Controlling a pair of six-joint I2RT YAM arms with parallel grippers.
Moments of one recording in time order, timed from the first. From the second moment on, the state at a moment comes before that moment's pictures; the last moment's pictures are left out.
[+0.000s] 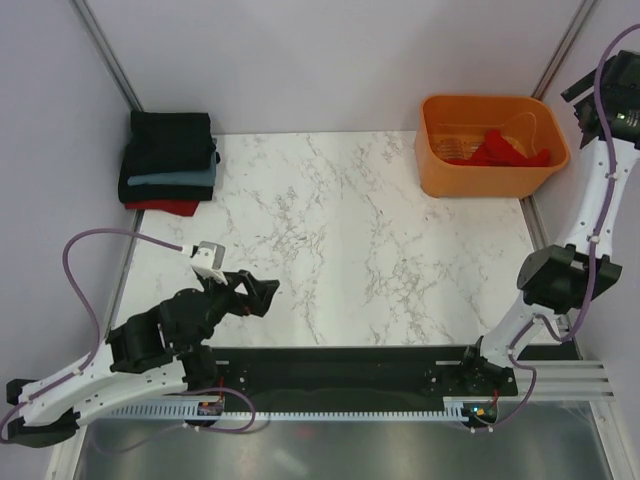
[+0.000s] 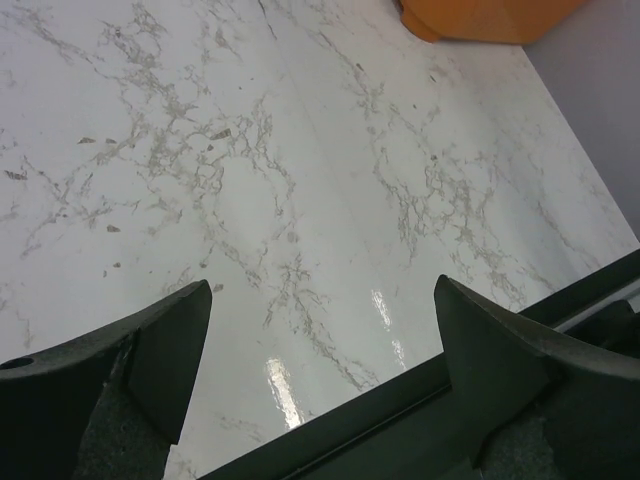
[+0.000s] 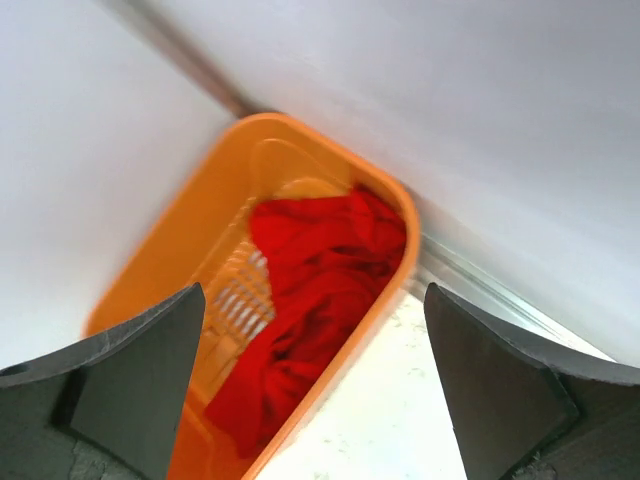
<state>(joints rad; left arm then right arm) -1.13 0.37 0.66 -0.60 -0.60 -0.58 -0.42 1.88 2.25 -0.82 0.26 0.56</state>
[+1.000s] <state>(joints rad) -1.13 0.15 0.70 -0.68 -0.49 -0.57 -0.11 2.56 2.37 -0.83 0.28 0.38</state>
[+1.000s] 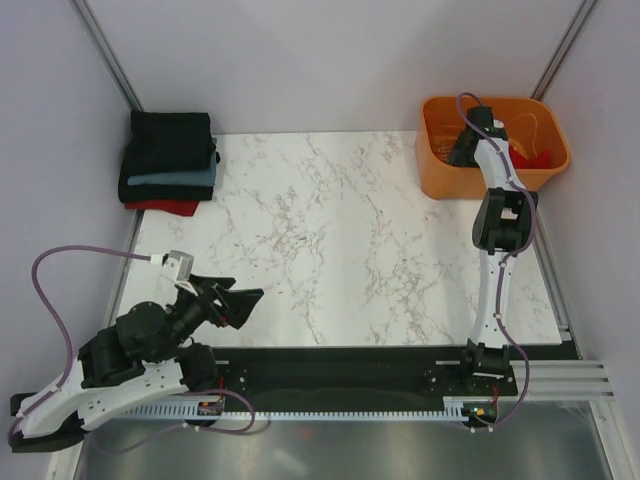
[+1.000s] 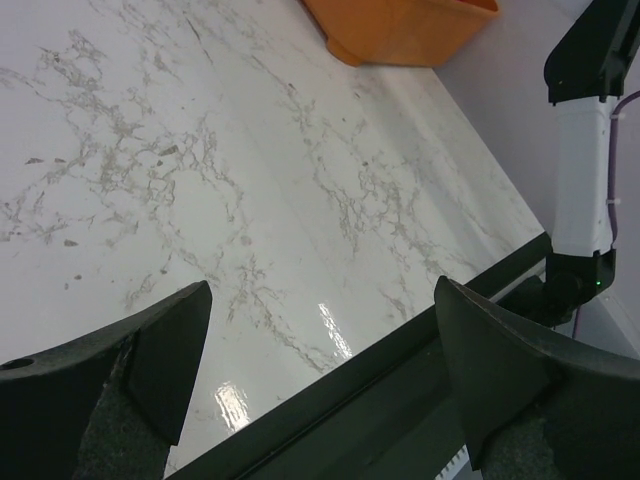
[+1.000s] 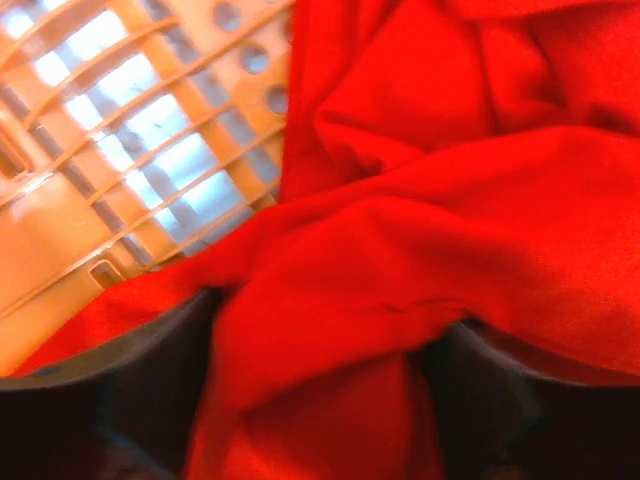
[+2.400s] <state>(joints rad) -1.13 0.26 0.70 -0.71 -0.50 -0.56 -0.03 1.37 1.27 -0.23 -0.52 0.72</state>
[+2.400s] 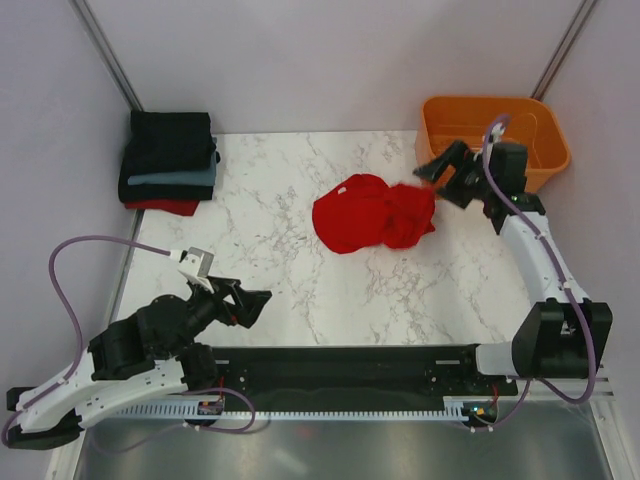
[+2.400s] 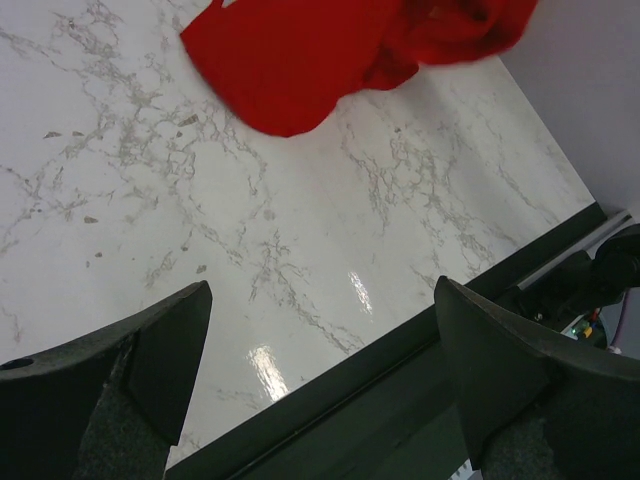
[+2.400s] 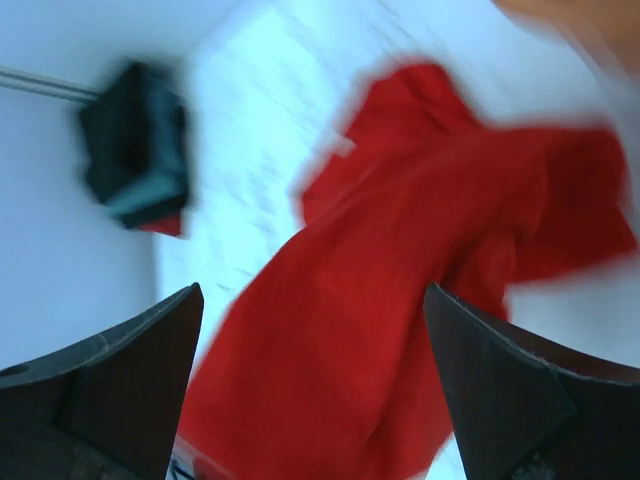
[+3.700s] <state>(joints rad) -1.13 0.30 0.70 -0.71 -0.49 -0.56 0.48 1.30 0.65 -0.36 0.24 0.70</state>
